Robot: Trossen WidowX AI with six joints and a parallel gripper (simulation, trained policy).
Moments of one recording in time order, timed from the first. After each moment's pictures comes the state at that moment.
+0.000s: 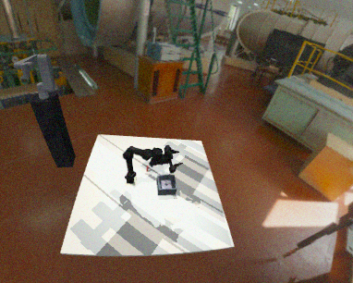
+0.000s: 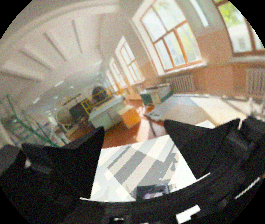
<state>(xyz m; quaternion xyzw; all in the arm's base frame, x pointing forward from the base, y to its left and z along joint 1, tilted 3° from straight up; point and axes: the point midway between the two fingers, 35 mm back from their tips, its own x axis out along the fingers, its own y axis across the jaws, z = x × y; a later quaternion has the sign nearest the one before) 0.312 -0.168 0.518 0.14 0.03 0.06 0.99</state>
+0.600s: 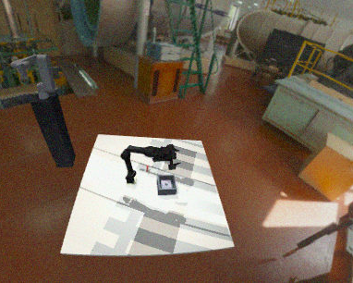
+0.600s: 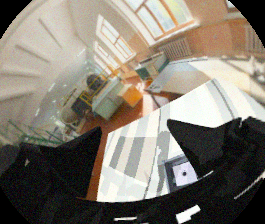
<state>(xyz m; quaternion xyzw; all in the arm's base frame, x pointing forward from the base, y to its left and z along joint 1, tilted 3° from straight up) 0.343 -0.095 0.440 0.27 0.16 0.06 0.95</state>
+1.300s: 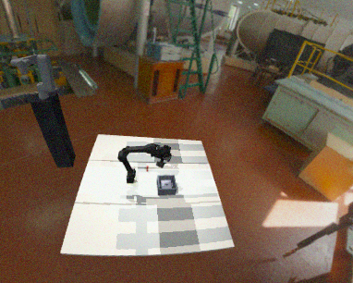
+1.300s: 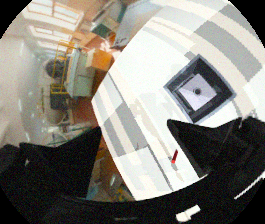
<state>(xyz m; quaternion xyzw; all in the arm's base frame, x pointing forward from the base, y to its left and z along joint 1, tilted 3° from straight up) 0.308 0.015 0.301 0.42 0.42 -0.04 0.80</state>
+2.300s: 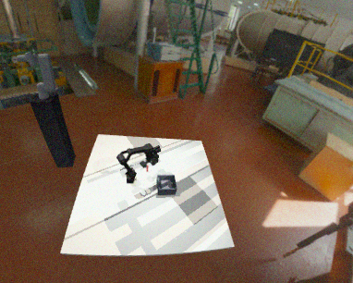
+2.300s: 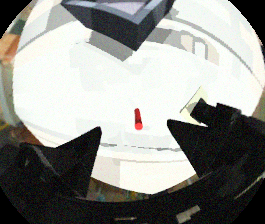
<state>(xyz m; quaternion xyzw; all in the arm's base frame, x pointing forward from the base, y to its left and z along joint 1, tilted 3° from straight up) 0.190 0.092 0.139 0.37 0.60 -0.30 0.64</state>
